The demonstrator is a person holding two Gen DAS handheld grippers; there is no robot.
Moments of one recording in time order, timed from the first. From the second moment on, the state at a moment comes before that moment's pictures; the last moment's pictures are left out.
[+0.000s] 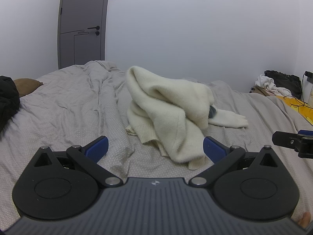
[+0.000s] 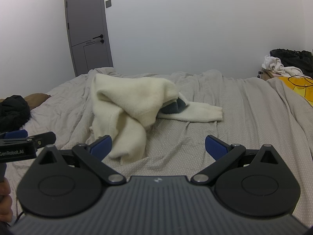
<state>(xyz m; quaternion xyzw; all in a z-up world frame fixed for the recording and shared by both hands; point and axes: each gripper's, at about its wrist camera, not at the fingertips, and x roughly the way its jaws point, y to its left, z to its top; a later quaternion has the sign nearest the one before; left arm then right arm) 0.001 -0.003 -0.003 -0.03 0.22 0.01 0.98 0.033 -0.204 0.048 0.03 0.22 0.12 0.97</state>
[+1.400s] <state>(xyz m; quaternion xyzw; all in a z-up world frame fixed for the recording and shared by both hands) 0.134 0.025 -0.043 -0.14 0.25 -0.04 0.96 0.163 -0.192 0.053 0.23 0.30 0.14 0.91</state>
